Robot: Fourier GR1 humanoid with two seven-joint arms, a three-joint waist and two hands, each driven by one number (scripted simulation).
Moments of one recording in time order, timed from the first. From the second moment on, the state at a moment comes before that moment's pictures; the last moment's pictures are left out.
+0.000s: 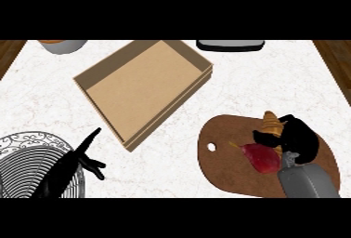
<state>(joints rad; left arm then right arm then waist) 0.12 0.43 -0.26 -1.56 0.04 -0.06 0.14 -0.19 -0.22 0.13 -1.41 0.95 -0.02 1.02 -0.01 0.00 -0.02</state>
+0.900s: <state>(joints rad) 0.05 0.39 -0.27 -1.52 -0.01 -0.09 0.11 -0.51 -0.19 0.76 -1.61 0.96 0.14 0.17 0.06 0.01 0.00</state>
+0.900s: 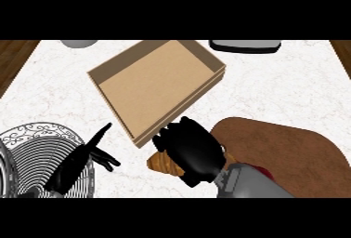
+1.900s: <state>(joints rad) 0.13 0.38 -0.20 -1.58 0.00 -0.10 0.12 -0.61 -0.17 0.47 -1.91 0.62 0.29 0.14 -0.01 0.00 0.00</state>
